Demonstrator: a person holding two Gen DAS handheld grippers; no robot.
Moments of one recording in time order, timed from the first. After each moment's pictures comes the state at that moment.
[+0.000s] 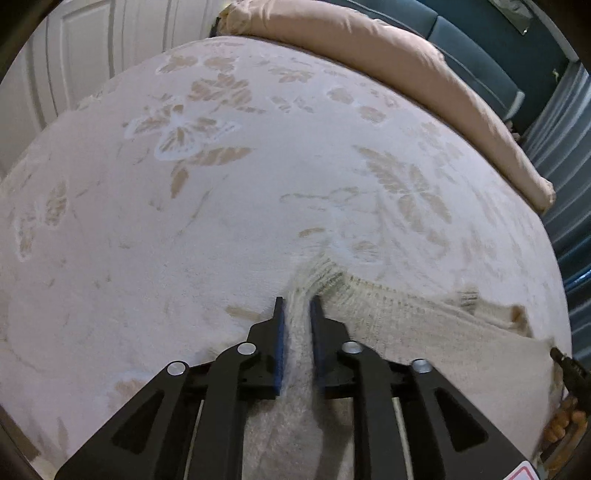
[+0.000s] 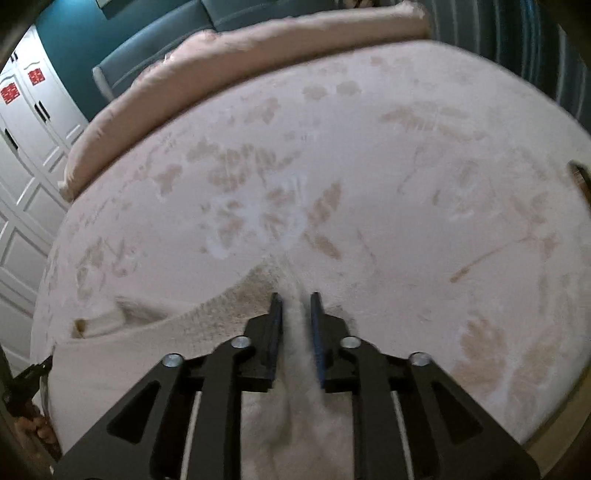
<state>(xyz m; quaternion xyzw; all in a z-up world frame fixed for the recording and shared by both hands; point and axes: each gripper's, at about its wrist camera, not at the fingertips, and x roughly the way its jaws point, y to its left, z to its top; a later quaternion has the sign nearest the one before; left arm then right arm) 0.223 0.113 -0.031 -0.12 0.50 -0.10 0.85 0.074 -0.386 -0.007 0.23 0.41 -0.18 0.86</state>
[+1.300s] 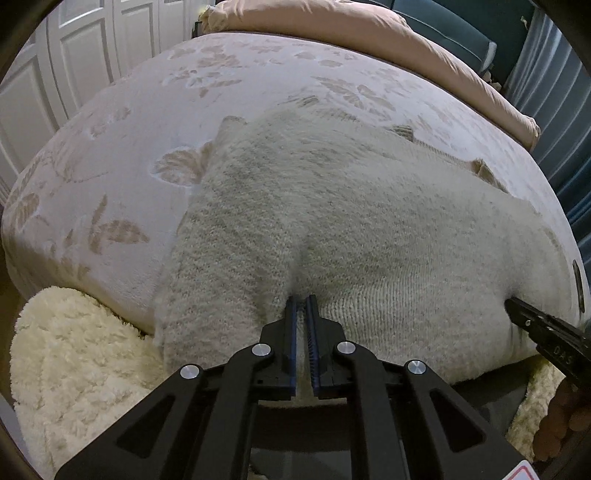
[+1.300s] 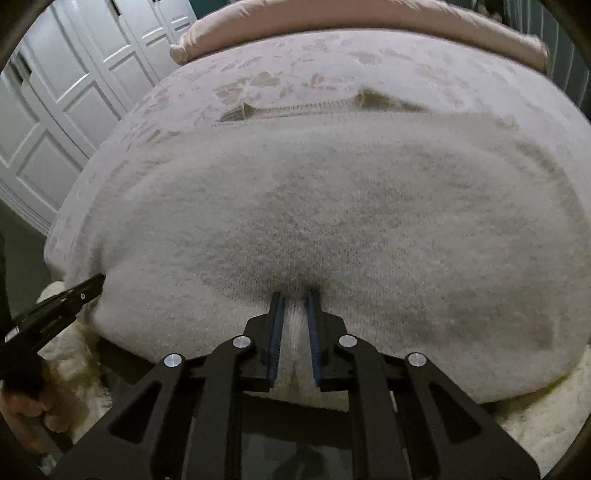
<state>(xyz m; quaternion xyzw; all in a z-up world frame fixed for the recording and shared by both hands) 0.051 0.097 -0.035 -0.04 0.52 -0.11 0.85 0.008 -0.140 -0.034 0.11 0.51 0.00 0.85</state>
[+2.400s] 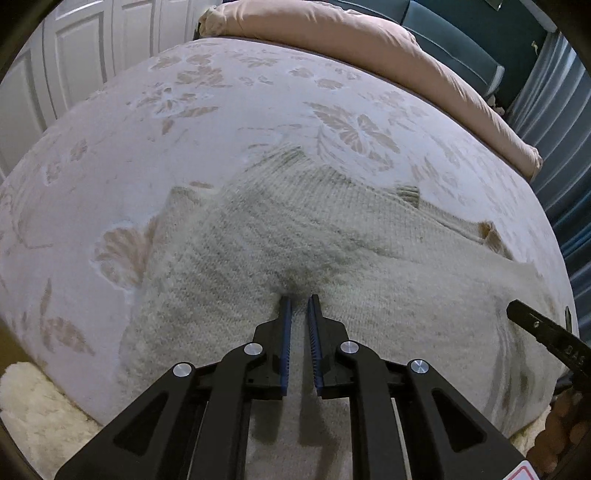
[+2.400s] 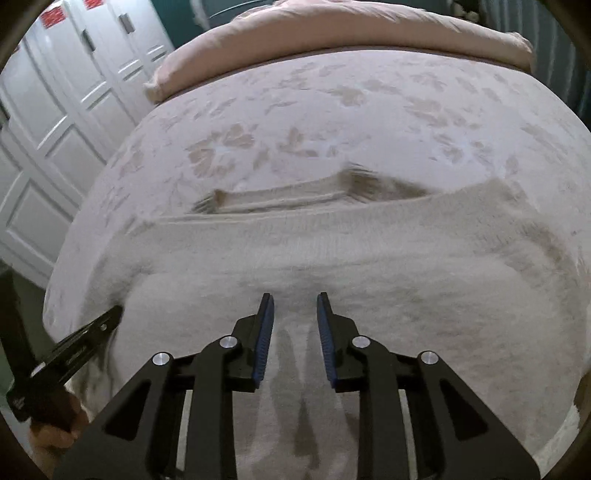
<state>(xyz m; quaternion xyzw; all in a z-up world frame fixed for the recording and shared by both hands) 0.133 0.070 -0.031 -0.08 0.51 -0.11 0.85 0.093 -0.183 -0.023 0.15 0.49 -0.04 0.86</state>
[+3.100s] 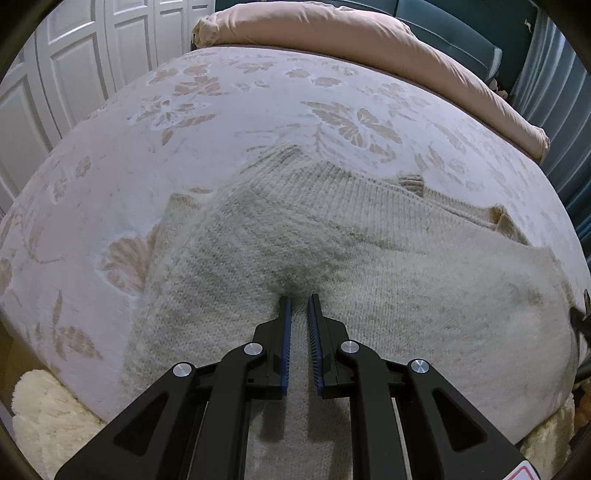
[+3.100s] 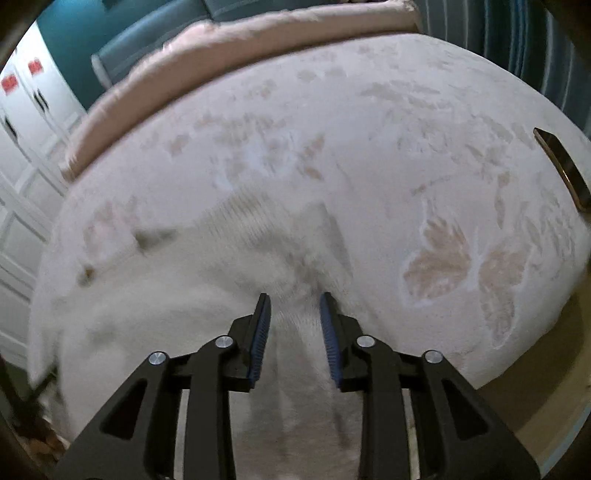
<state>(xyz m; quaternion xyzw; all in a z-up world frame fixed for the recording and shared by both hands) 0.131 0.060 -0.035 -0.03 0.51 -0.09 0.86 0.016 -0.353 -0.012 0.24 0.43 -0.18 0.85</state>
